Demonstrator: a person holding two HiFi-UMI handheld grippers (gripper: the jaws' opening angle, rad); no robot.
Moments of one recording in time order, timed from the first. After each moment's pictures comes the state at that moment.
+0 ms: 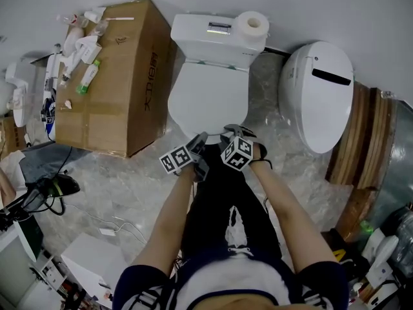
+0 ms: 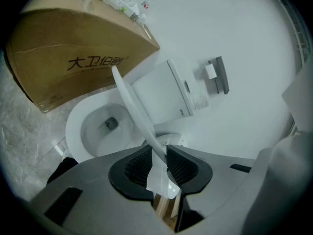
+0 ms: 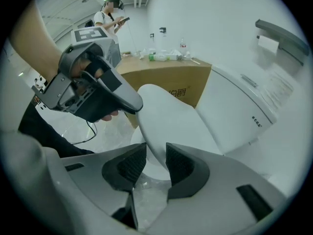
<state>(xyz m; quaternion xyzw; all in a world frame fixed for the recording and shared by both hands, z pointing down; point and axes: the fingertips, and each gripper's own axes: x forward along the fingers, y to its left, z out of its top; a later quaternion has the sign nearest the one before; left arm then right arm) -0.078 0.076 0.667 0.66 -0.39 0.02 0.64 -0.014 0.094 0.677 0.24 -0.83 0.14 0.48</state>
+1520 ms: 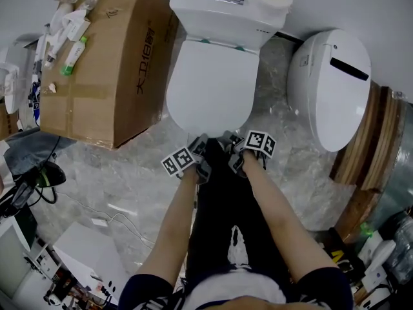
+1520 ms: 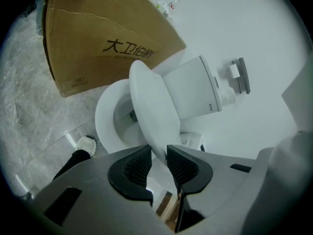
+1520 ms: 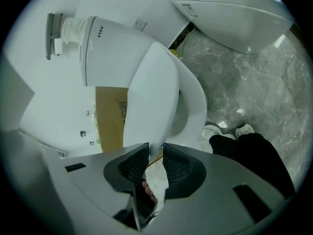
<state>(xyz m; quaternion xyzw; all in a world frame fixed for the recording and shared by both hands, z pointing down) -0.105 0.140 0.787 0.60 -0.44 0.03 0.66 -0.001 0.150 0.804 0.42 -0.48 0.77 0.00</state>
